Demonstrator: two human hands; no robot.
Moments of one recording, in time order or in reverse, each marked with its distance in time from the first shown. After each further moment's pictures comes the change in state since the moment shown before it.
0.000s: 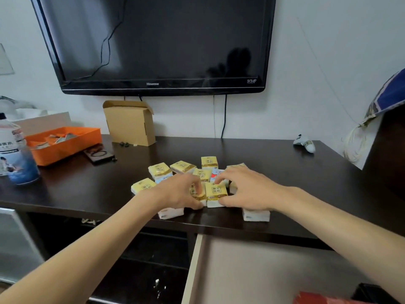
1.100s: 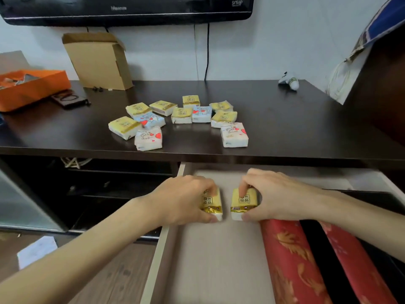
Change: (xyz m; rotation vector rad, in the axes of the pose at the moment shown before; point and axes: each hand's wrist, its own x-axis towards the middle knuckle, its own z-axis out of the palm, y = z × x) left_hand -0.118 0.072 0.098 0.153 -0.103 0.295; right_hand -0.159 -0.002 0.061 -0.003 -0.242 0.160
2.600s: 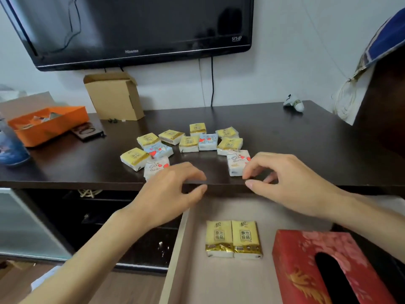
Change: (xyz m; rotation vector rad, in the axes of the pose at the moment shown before) left_hand -0.002 -0.028 -0.058 -0.176 0.432 -0.066; right_hand 0.012 0.007 -0.051 0.437 0.469 -0.182
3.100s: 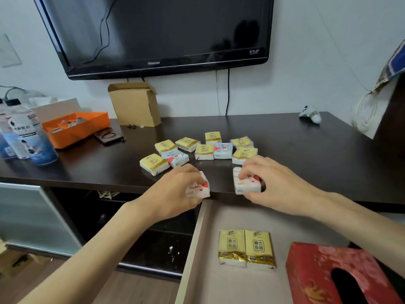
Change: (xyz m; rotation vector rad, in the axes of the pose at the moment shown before) left_hand 0.006 -0.032 -0.012 0.133 -0.143 -0.073; right_hand 0.043 0.003 0.022 -0.282 -0.131 -0.045
